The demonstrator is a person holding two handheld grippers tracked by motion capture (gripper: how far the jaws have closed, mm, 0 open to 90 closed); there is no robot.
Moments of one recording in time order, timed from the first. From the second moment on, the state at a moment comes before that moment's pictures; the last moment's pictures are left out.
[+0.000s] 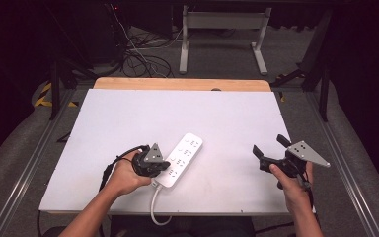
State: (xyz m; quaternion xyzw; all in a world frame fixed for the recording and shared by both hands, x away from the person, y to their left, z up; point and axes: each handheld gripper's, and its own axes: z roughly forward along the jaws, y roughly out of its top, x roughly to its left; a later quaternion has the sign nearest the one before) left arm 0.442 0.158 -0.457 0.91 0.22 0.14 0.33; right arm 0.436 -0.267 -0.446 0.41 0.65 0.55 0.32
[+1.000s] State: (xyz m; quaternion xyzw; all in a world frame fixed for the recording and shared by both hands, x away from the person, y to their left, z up) left arm 0.429 0.242 -0.410 0.76 0.31 0.25 0.52; right arm 0.437 -0.267 -0.446 0.41 0.65 0.56 0.32
